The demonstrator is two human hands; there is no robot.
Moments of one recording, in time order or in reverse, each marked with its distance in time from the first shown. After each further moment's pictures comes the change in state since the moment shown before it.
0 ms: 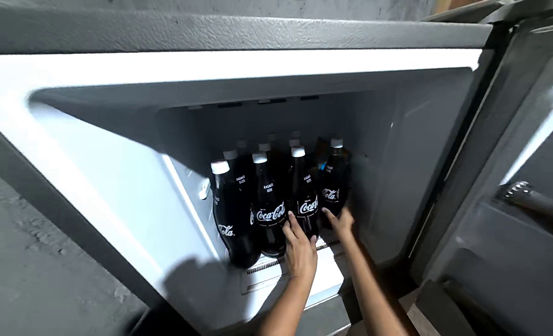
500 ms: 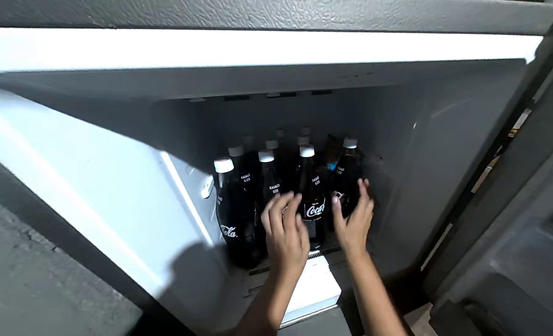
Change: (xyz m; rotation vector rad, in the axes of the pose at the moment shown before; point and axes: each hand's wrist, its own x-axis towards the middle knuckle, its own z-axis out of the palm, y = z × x) left_hand 0.037 -0.011 -0.057 -0.207 0.497 0.498; right_hand -0.009 -0.017 0.002 -0.091 0.387 -0.553
